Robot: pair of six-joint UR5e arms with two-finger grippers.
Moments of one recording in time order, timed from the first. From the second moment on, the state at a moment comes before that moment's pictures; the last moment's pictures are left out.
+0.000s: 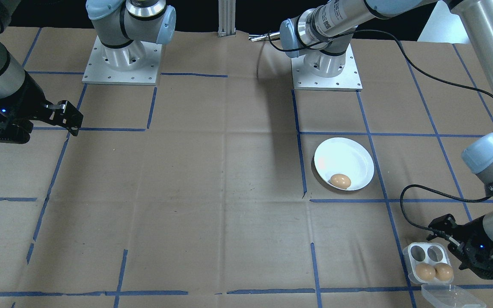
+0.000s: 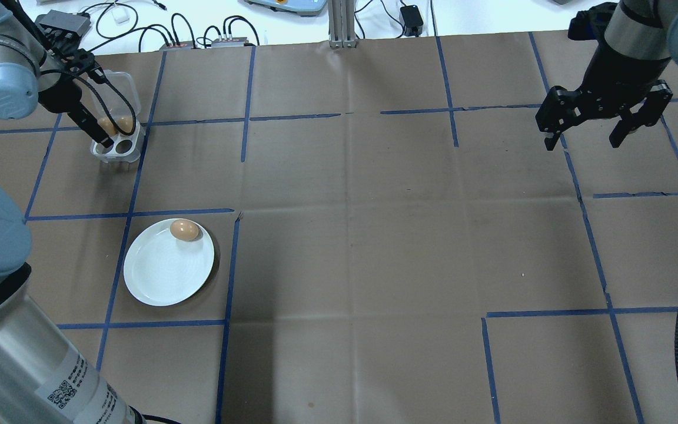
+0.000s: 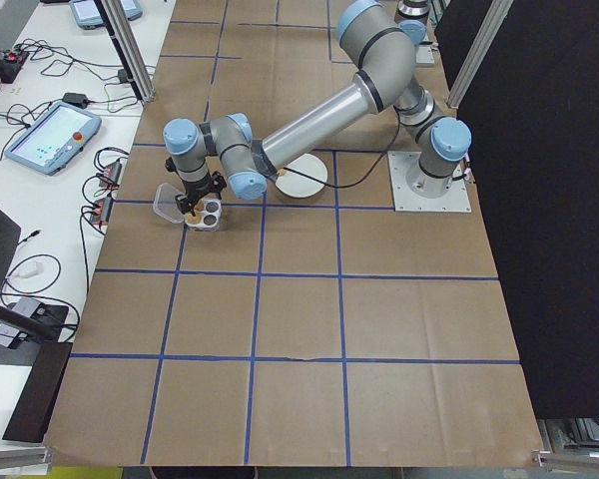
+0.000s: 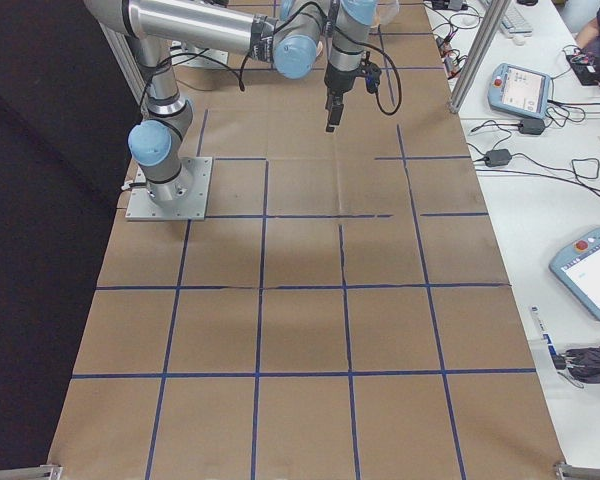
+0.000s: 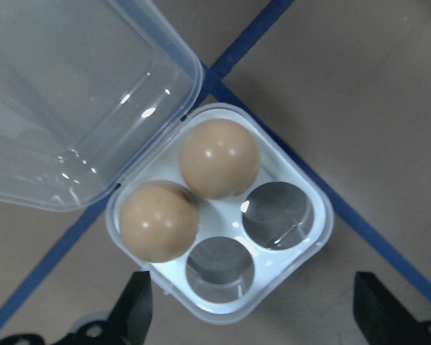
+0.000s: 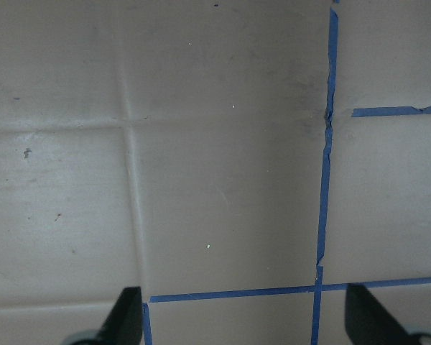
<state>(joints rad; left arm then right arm) -1.14 -2.24 -1.30 -1.15 1.55 1.34 1.39 -1.48 1.60 -1.57 -1.64 -0.14</state>
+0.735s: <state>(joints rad) -1.15 -2.32 -1.21 -1.14 1.53 1.51 1.39 -1.48 1.60 -1.57 -1.64 -0.14</state>
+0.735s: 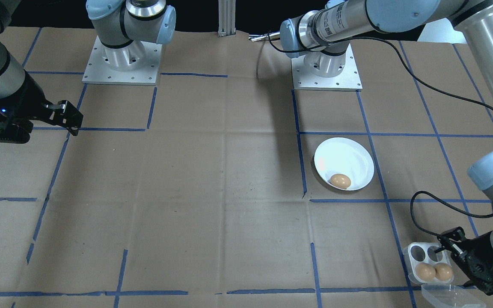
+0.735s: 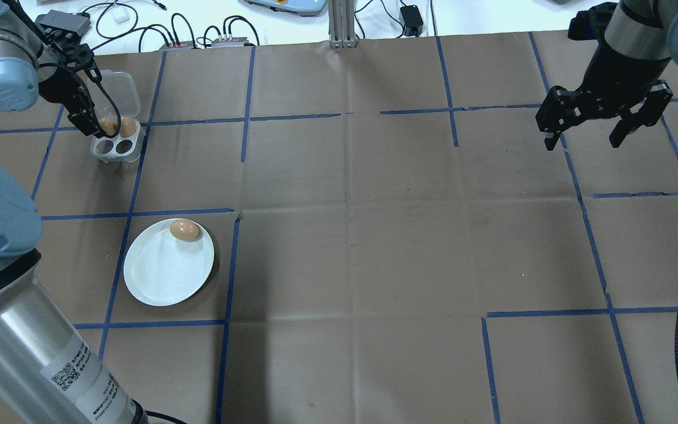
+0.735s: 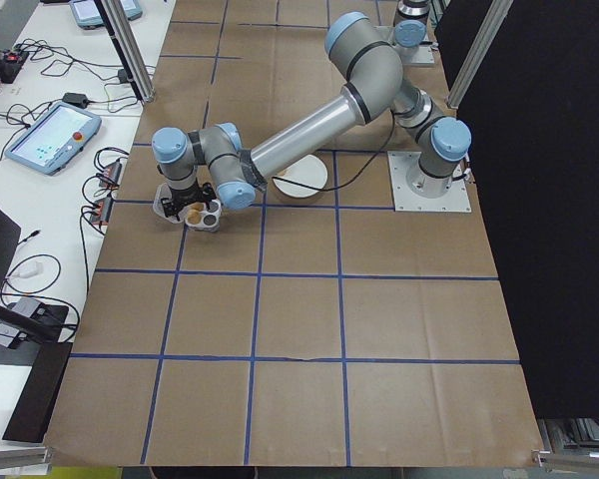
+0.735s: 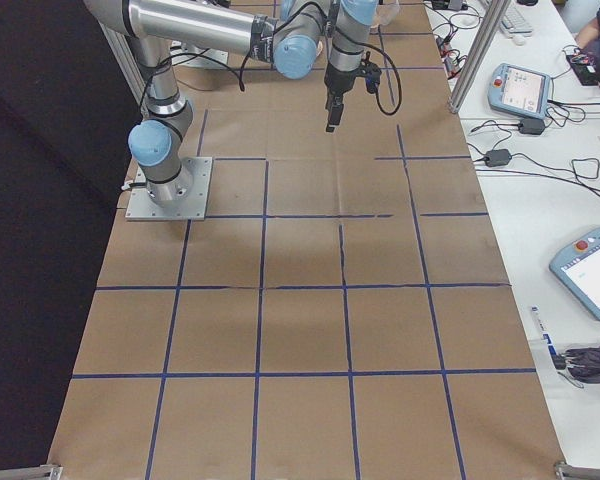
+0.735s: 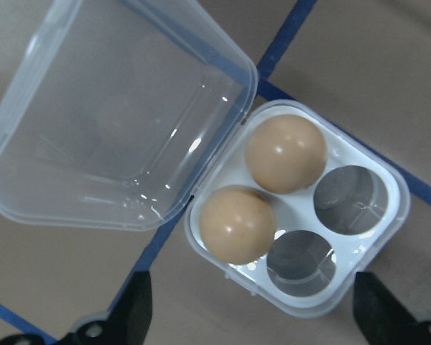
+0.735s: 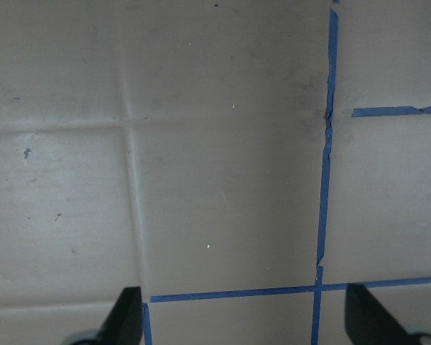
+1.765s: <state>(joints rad) -1.15 -2.35 -1.20 -1.14 1.52 1.55 1.39 -1.48 1.60 -1.57 -1.64 -0.14</state>
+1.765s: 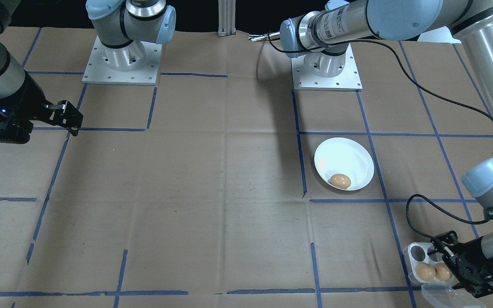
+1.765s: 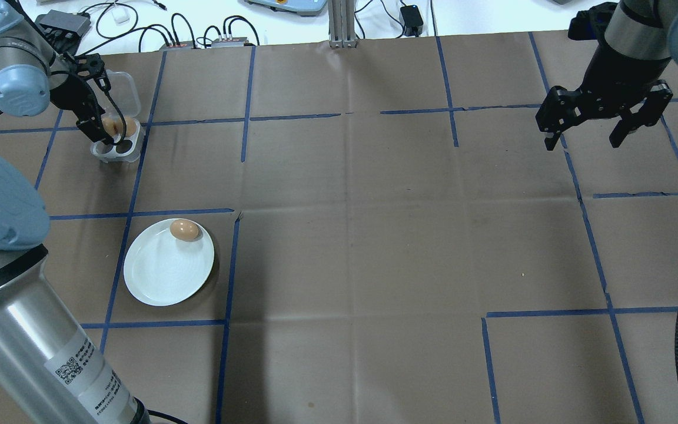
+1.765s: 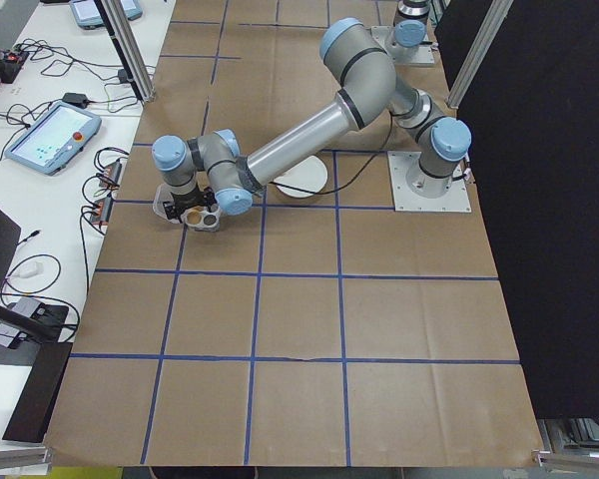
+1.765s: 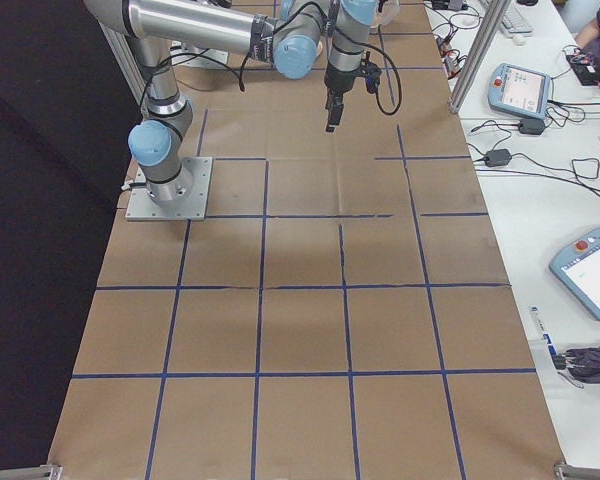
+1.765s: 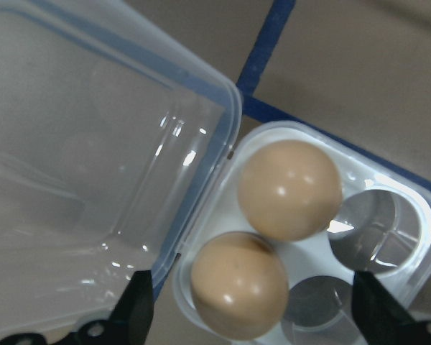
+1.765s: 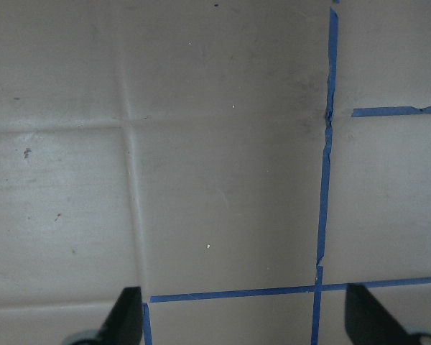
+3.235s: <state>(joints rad) -1.15 -2.33 -1.21 -1.14 1.52 1.53 1.39 -1.48 1.60 -1.57 -1.64 -0.14</state>
